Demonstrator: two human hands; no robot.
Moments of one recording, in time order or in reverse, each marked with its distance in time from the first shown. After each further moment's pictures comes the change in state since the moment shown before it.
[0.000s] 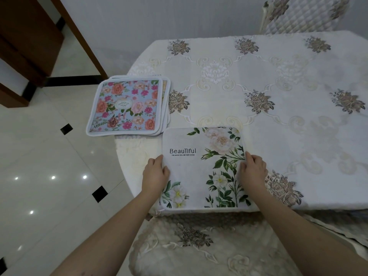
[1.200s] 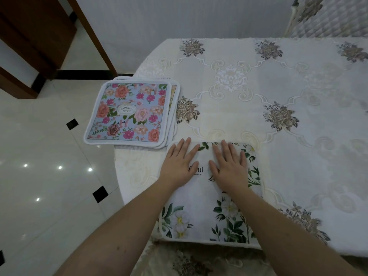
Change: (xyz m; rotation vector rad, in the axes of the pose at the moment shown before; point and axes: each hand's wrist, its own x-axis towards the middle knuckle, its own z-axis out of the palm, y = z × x) left_hand 0.098 0.035 0.037 0.373 -0.058 0.462; right_hand 0.067 -0.082 0.053 -0.313 -0.062 -0.447
